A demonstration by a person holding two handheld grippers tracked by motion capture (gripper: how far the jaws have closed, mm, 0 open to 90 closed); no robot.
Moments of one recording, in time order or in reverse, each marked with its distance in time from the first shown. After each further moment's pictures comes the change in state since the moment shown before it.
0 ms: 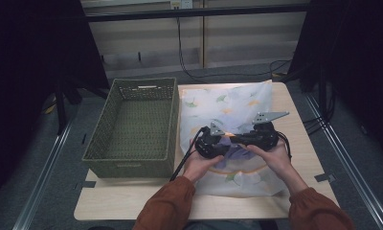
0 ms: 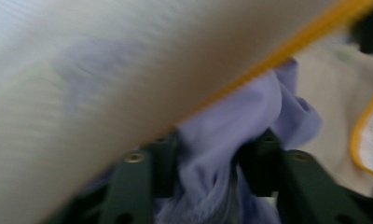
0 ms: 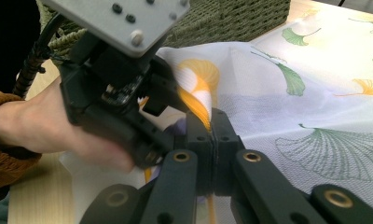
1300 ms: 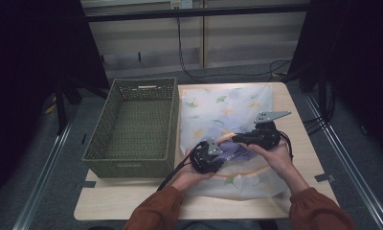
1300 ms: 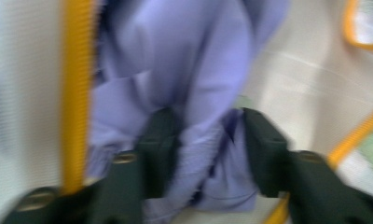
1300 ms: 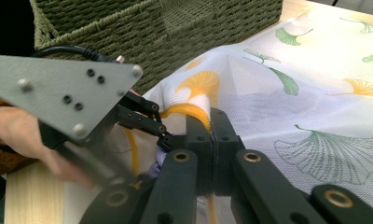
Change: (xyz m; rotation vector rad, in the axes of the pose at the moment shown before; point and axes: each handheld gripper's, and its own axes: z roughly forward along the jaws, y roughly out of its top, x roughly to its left) left arm -0.006 -0.037 -0.007 0.112 -0.007 0.214; right arm -0.003 0.000 -0.004 -0.002 -0.013 0.011
